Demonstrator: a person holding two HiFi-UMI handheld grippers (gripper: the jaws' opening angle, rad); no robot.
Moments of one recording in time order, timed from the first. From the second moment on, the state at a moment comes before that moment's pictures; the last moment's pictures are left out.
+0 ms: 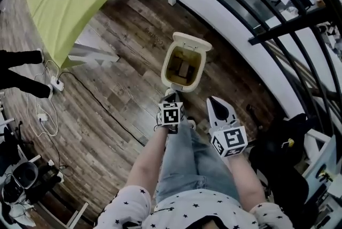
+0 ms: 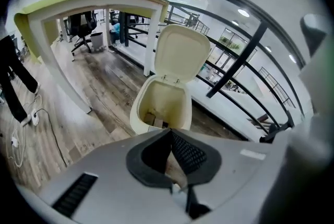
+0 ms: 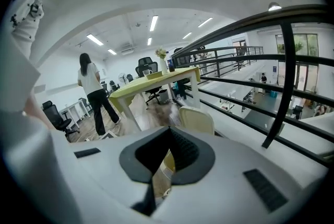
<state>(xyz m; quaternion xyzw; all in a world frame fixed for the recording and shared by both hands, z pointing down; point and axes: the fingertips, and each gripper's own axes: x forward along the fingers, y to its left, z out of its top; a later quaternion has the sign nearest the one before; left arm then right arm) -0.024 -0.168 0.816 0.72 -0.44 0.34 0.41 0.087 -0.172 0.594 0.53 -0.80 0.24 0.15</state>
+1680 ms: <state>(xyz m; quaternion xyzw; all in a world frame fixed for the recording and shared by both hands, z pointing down) -0.033 -0.057 0.512 0.76 -0.51 0.18 0.37 0.059 -0.048 0.448 0.46 -0.85 0.21 0.14</state>
